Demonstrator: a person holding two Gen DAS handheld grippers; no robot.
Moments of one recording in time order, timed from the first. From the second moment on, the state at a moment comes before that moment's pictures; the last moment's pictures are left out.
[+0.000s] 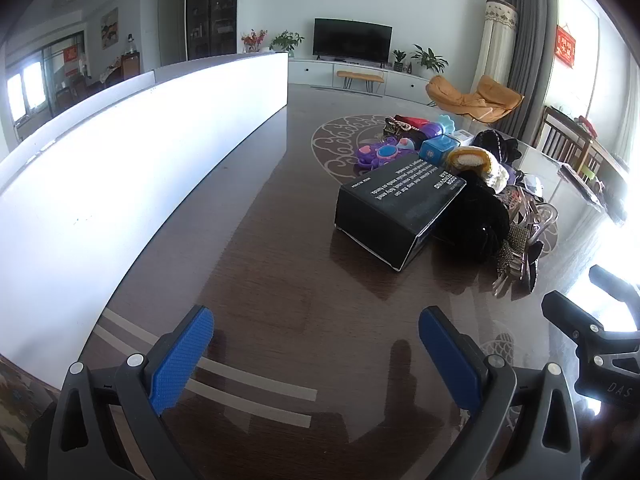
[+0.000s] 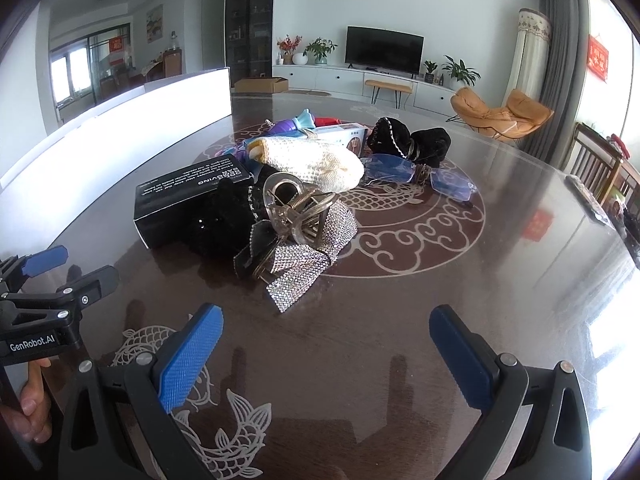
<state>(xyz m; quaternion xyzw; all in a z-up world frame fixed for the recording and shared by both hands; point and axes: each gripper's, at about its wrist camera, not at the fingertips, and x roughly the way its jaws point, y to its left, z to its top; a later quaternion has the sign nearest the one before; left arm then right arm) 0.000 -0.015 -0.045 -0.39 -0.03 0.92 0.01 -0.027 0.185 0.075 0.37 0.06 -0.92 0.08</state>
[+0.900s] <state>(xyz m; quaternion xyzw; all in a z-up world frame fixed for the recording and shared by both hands) -0.002 -0.015 -0.048 -0.39 -0.03 0.92 0.01 -0.029 0.187 0.072 0.37 0.05 -0.92 0.07</state>
